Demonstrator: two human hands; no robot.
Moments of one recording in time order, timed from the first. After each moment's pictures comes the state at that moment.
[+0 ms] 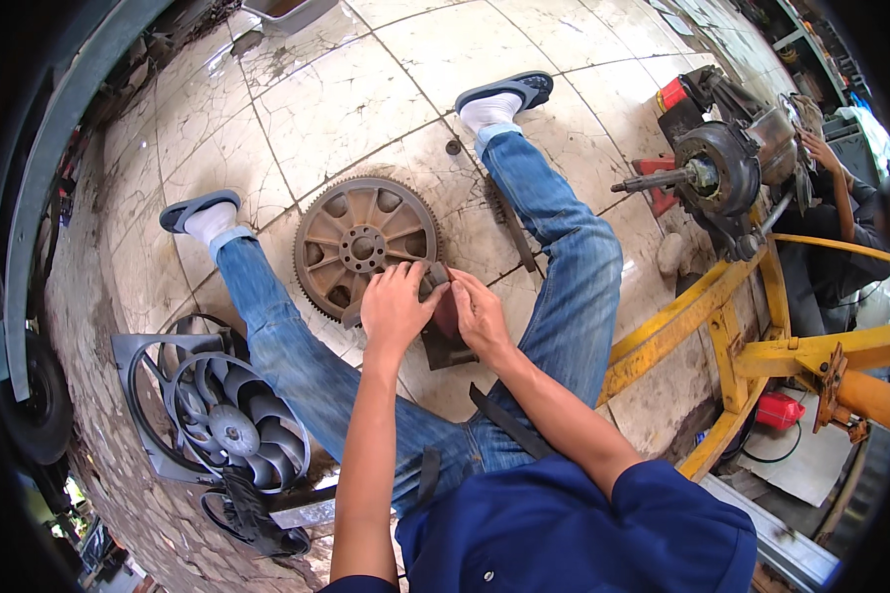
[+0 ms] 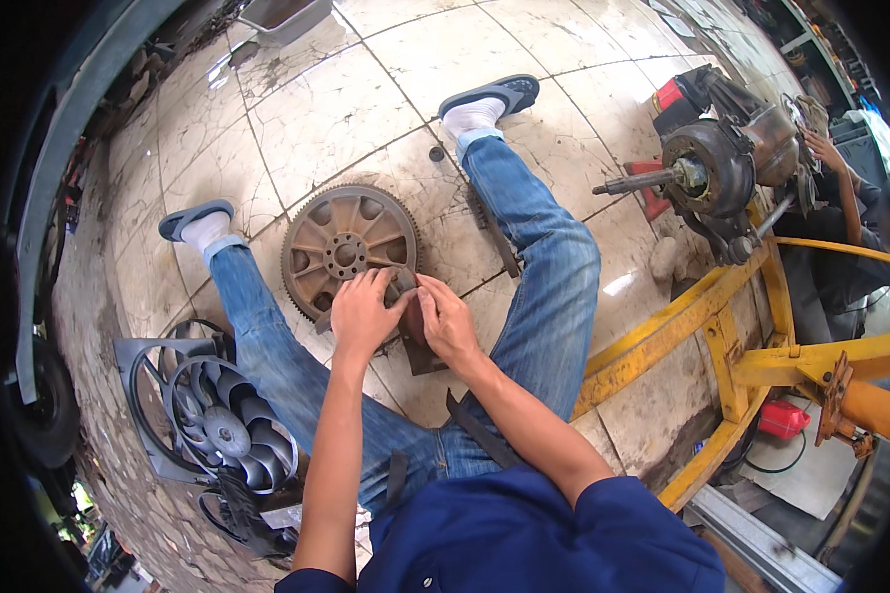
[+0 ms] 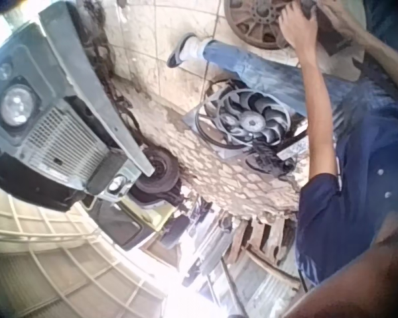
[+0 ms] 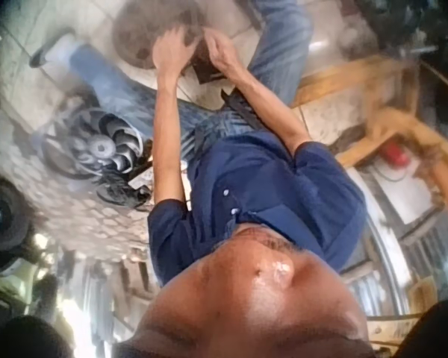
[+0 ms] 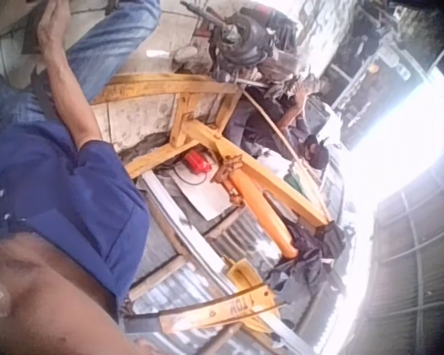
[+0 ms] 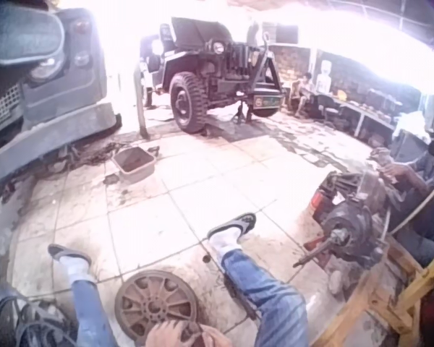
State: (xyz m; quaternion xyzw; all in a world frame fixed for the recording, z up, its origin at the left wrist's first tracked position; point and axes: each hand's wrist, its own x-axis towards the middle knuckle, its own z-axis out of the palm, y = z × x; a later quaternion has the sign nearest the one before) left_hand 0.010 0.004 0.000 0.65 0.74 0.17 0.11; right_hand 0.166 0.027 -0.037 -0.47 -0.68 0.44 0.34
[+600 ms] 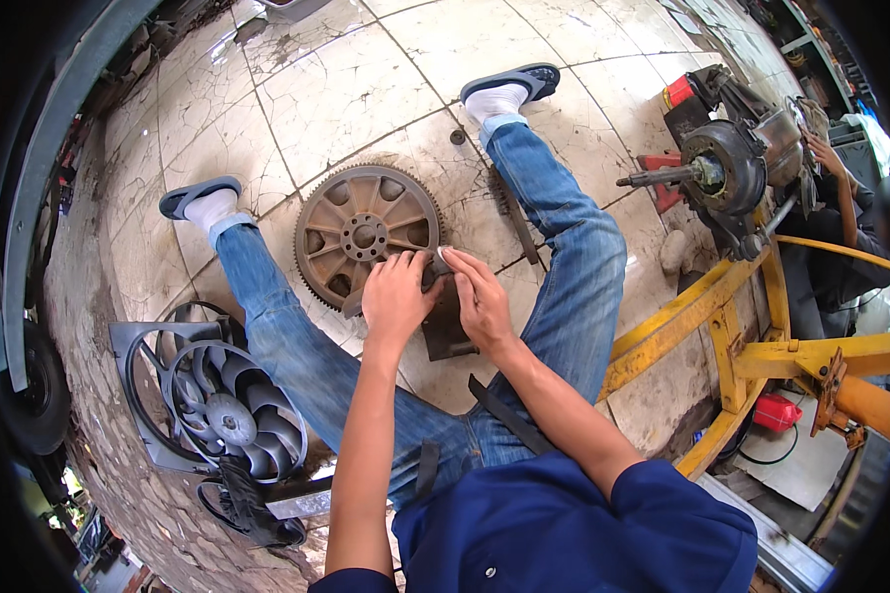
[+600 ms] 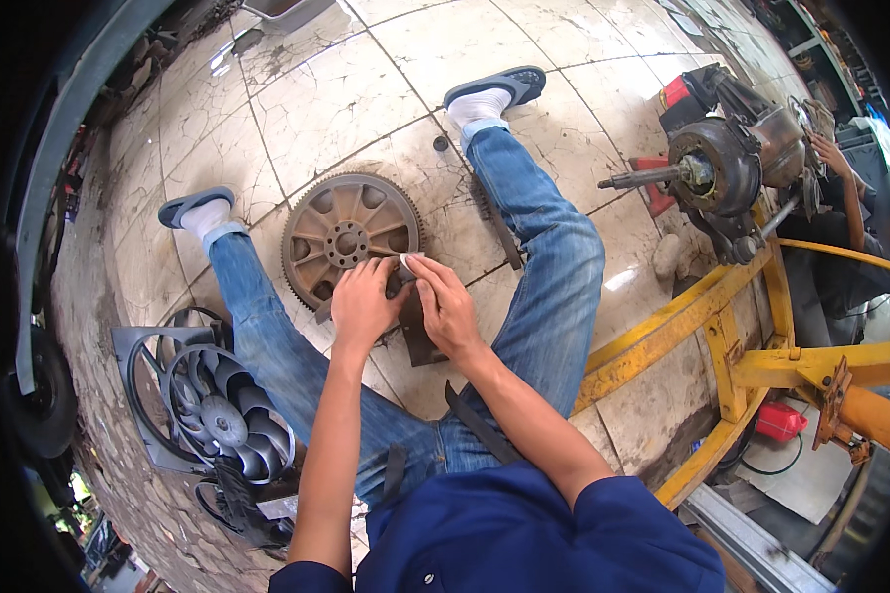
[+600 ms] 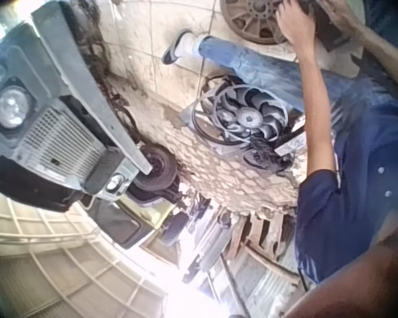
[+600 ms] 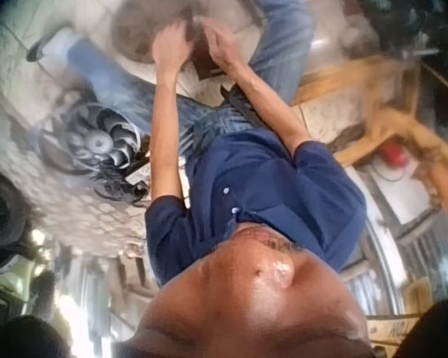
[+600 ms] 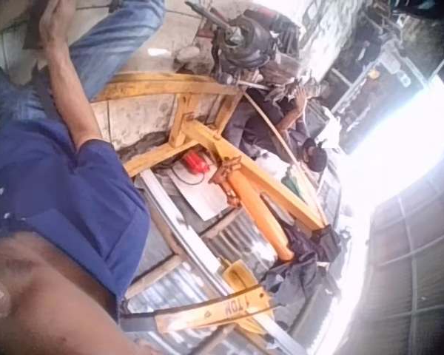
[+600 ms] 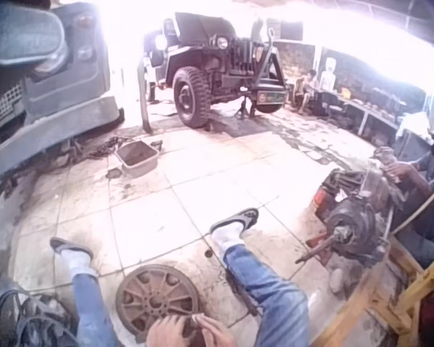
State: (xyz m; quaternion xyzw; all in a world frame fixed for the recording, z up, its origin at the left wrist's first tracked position) left_hand 0.010 -0.001 -0.003 0.65 0.74 0.17 0.11; right_hand 0.159 0.027 -0.018 -0.45 -0.68 0.43 0.39
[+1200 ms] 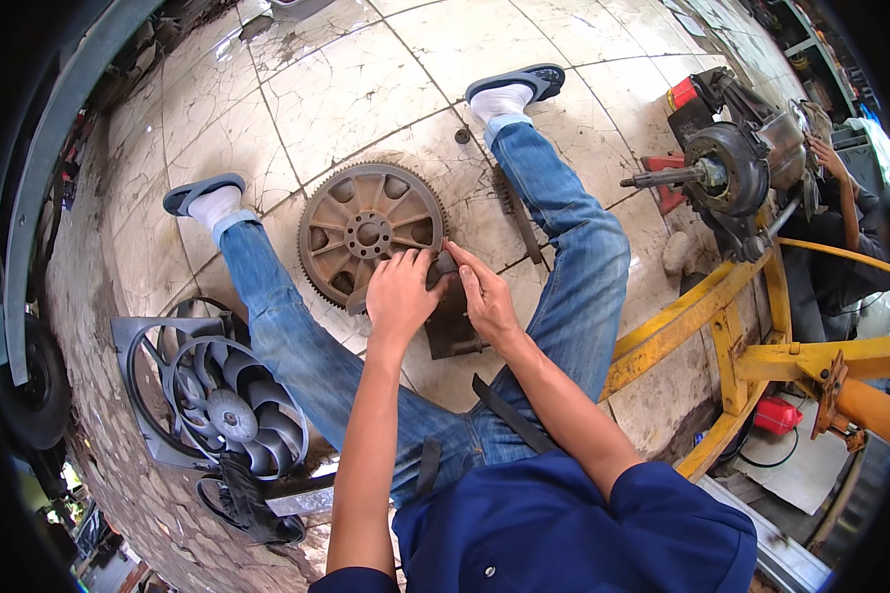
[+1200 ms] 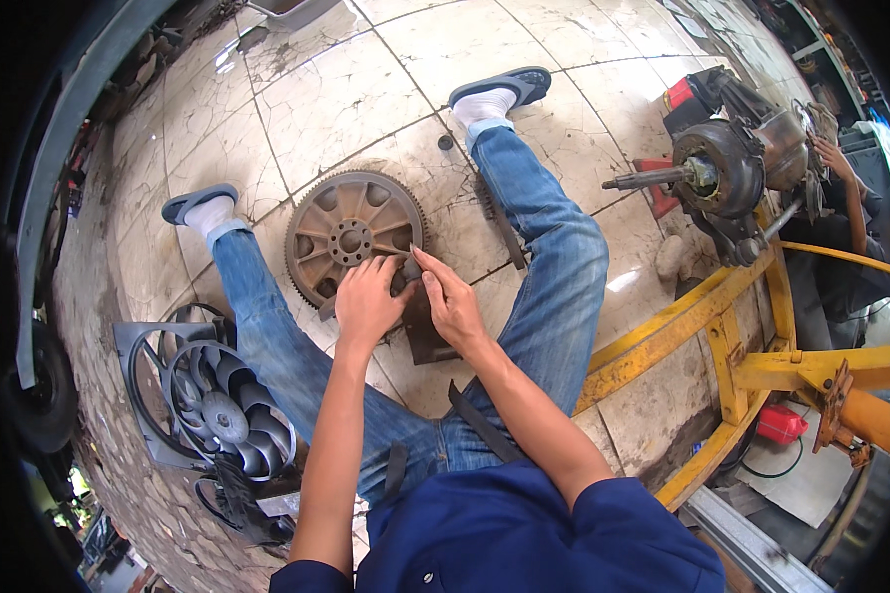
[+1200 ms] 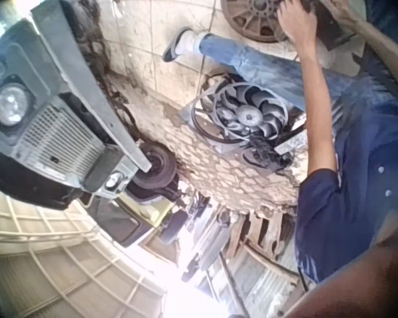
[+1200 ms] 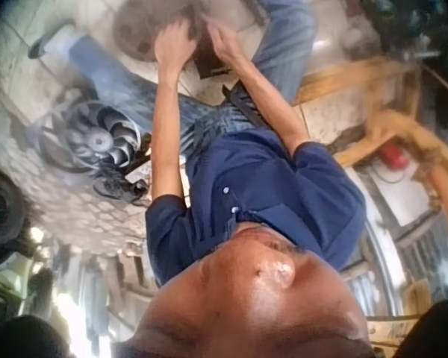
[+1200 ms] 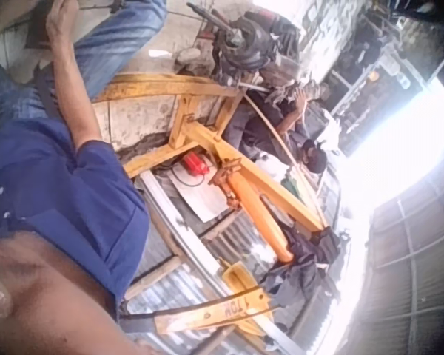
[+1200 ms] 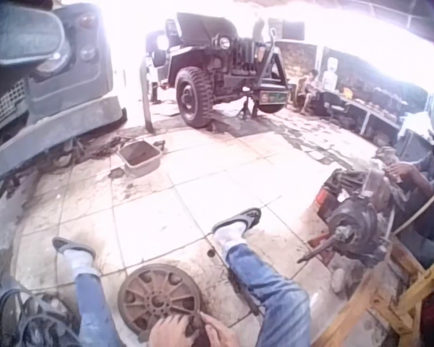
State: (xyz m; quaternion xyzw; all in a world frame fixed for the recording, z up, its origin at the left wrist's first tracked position) left_hand 0.012 0.000 0.001 0.64 0.74 0.15 0.13; right_hand 0.164 0.034 -0.032 -0.42 -0.65 0.52 0.37
